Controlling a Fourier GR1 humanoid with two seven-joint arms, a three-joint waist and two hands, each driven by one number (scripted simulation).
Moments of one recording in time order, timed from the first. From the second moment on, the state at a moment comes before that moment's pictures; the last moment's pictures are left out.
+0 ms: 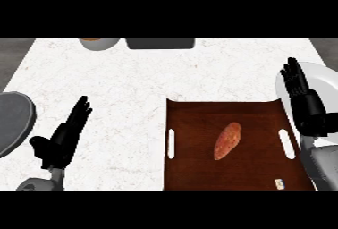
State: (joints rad) left arm -0.05 0.35 -0.19 -1.40 0.25 0.14 -0.10; right arm -0.27 -0.44 0.12 -1.35 -0.23 -0.21 -0.22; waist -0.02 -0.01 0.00
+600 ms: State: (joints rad) left arm -0.03 0.33 -0.17 -1.39 0.19 0.26 0.06; right arm -0.15 -0.56 0.22 -1.47 0.06 -0.38 -0.07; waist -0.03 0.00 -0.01
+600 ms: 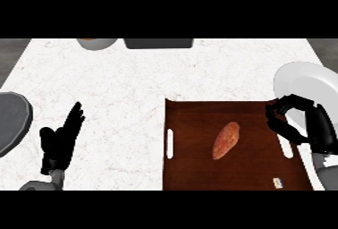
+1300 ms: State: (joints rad) left arm -0.06 0.30 -0.20 -1.43 0.14 0.32 0.17; right arm 0.11 -0.38 0.31 -1.54 0.06 -0.41 -0.30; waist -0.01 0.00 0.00
